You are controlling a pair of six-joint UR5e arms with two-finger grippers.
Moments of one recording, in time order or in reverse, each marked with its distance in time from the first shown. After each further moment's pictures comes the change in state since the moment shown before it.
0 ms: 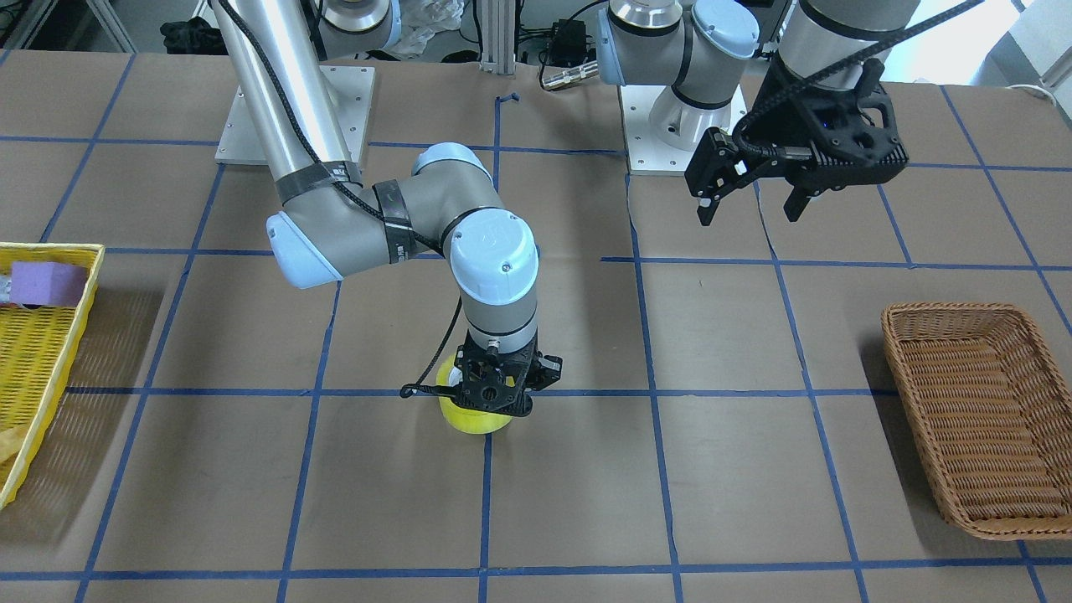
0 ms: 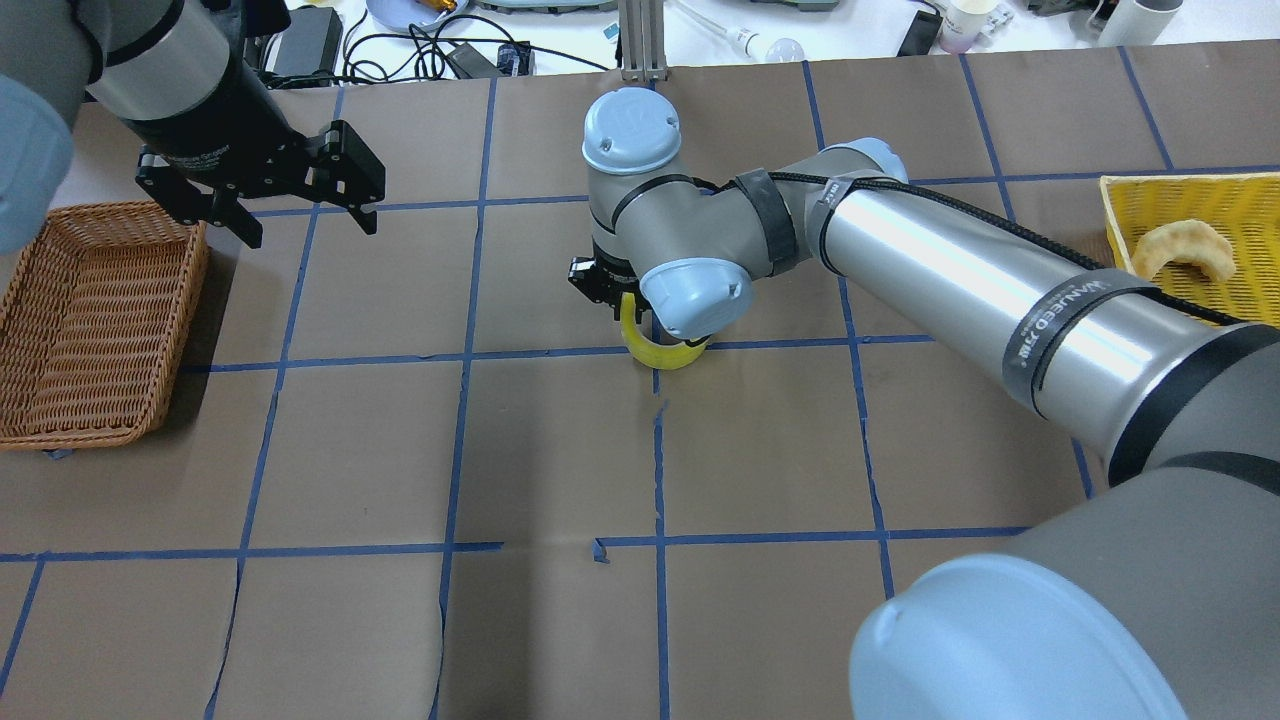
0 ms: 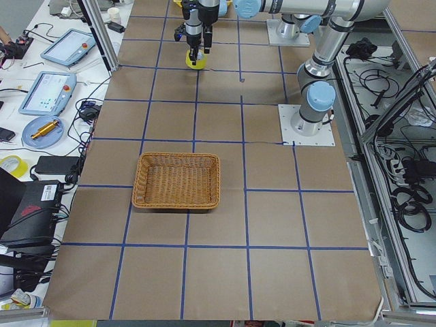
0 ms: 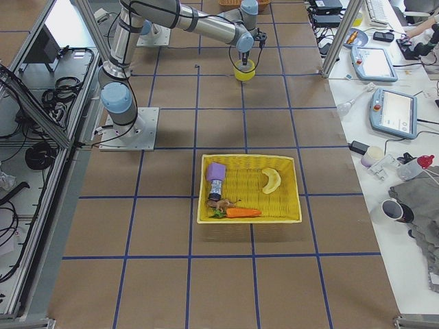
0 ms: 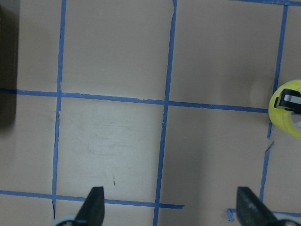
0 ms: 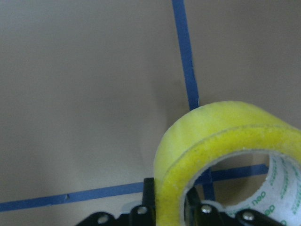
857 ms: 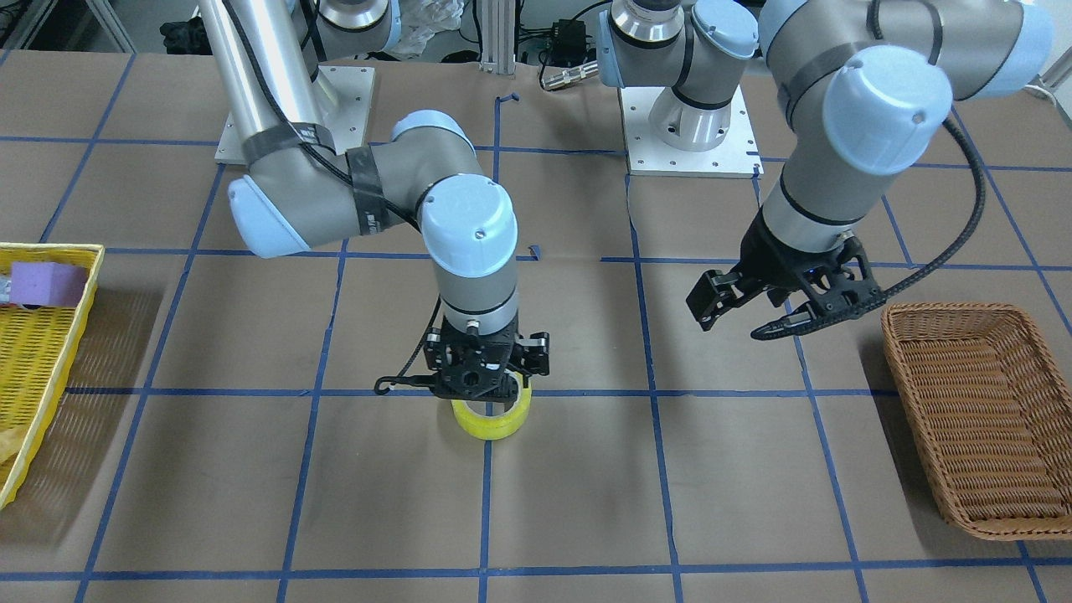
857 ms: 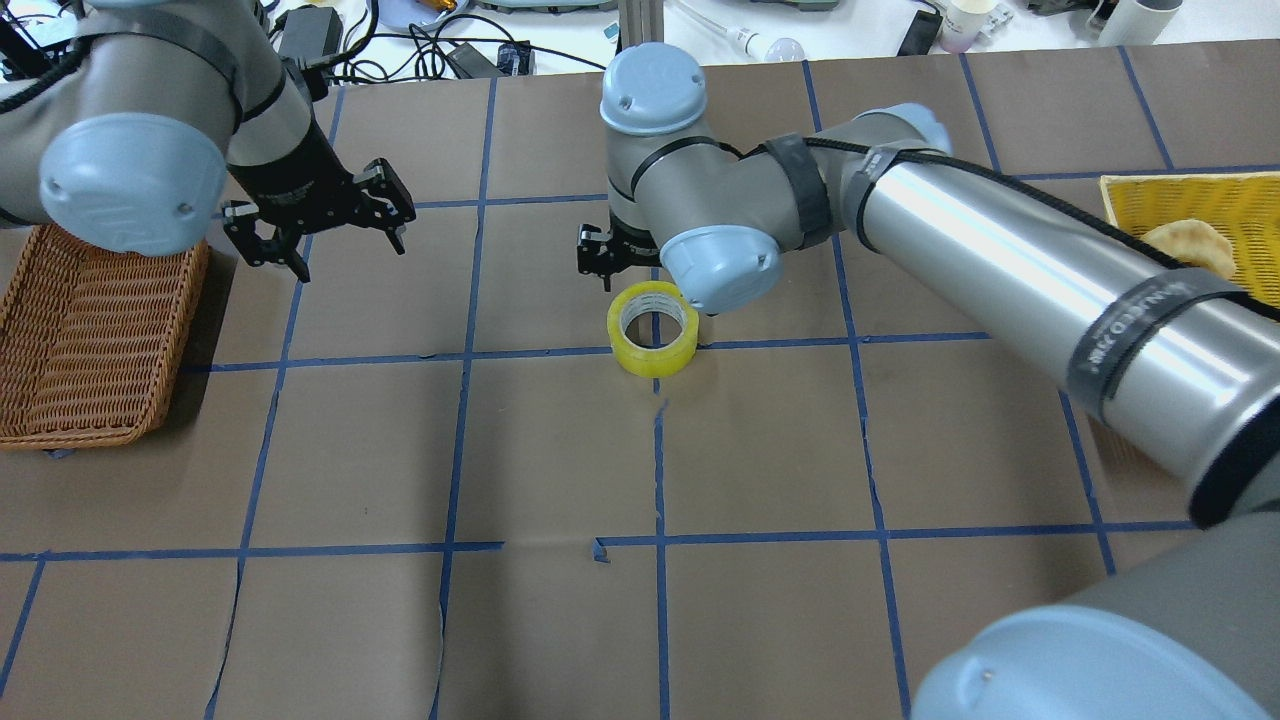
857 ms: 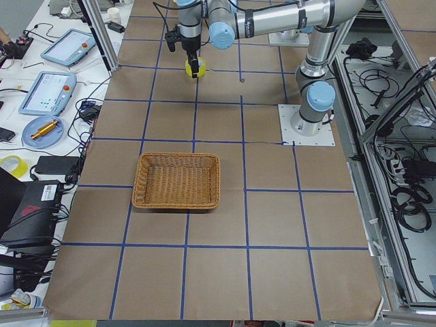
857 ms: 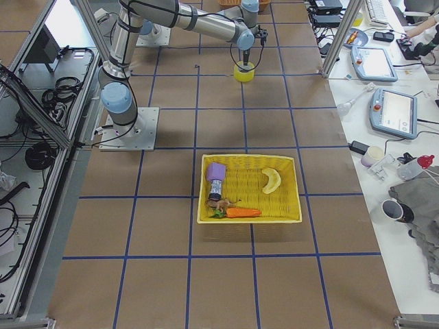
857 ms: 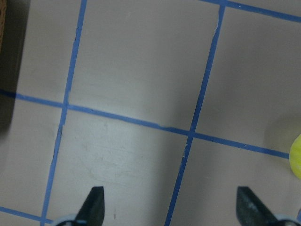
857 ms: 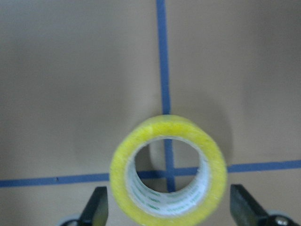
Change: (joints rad) left arm -0.004 -0.181 -0.104 0.184 0.015 -0.324; right arm -0.071 -0.120 0.004 0.115 -0.037 -0.178
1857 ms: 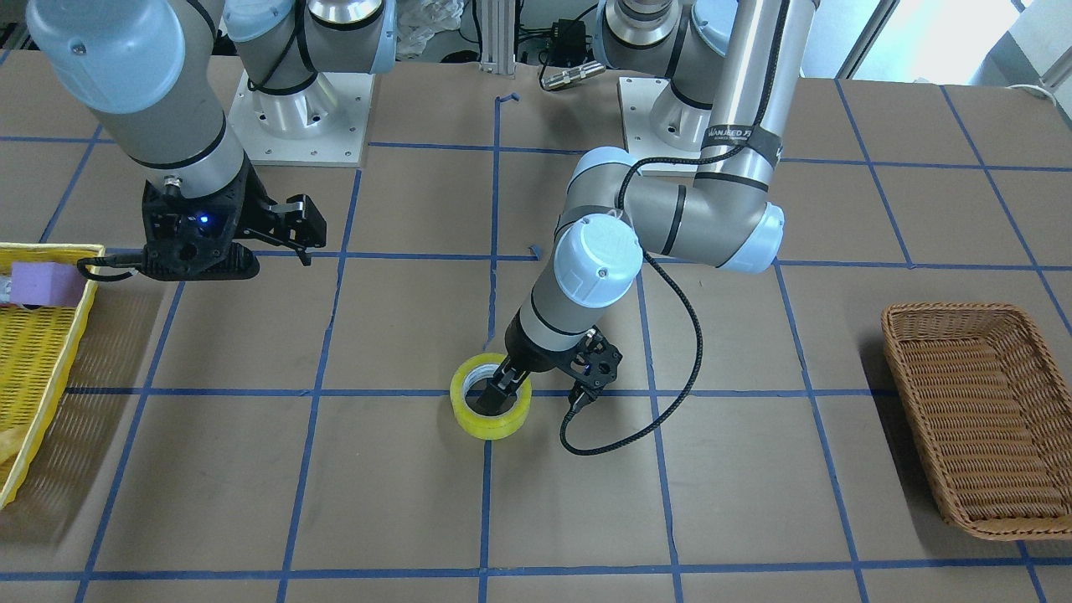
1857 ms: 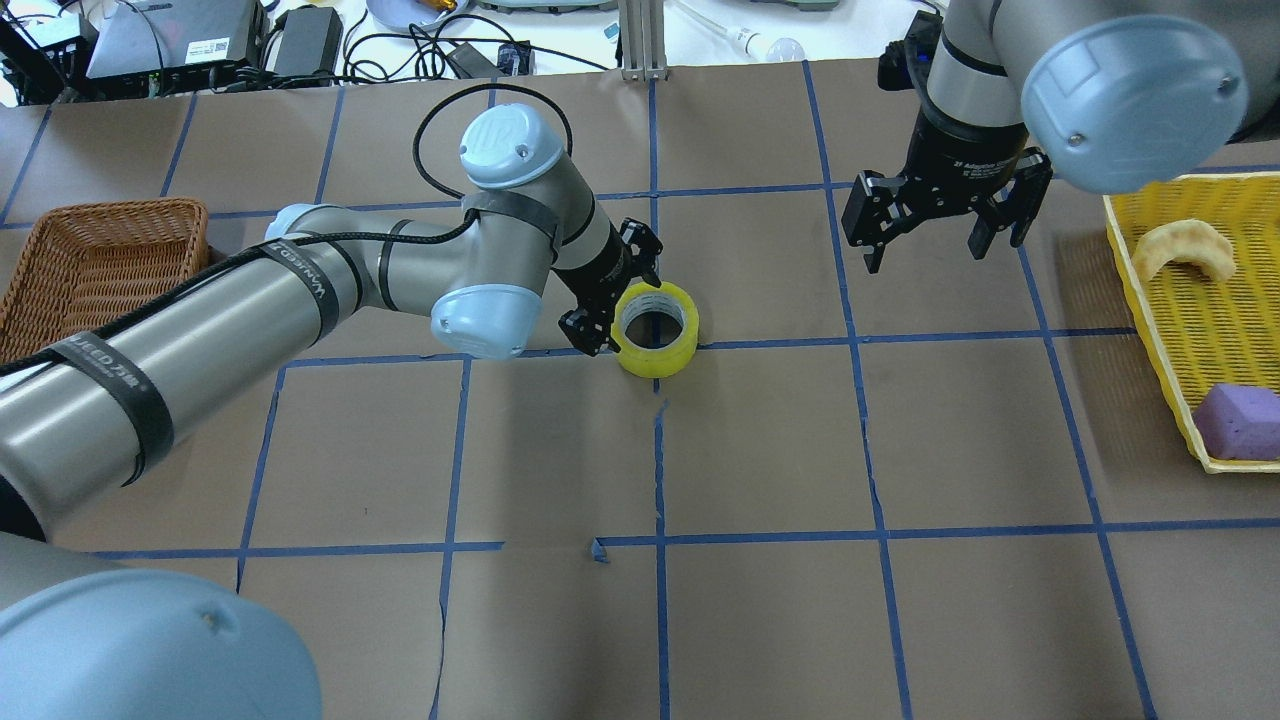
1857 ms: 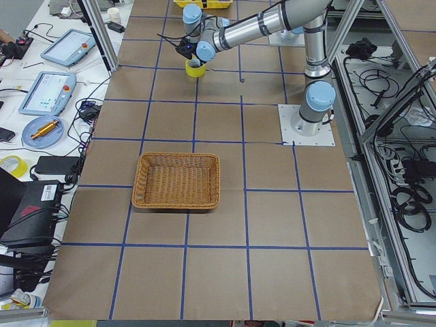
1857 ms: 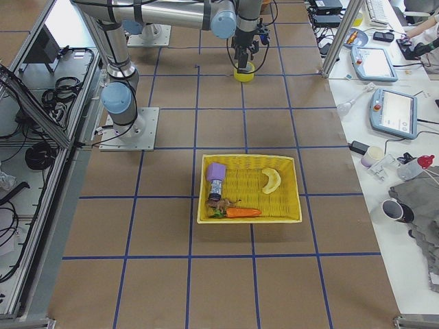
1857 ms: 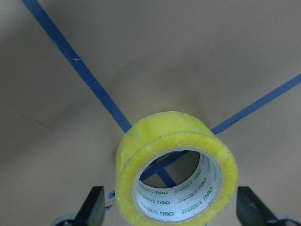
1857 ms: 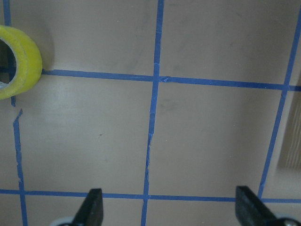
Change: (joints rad) left arm -0.296 -0.333 -0.045 0.483 -0.263 -0.836; right arm -0.317 -0.352 0.054 0.465 -0.076 -0.459
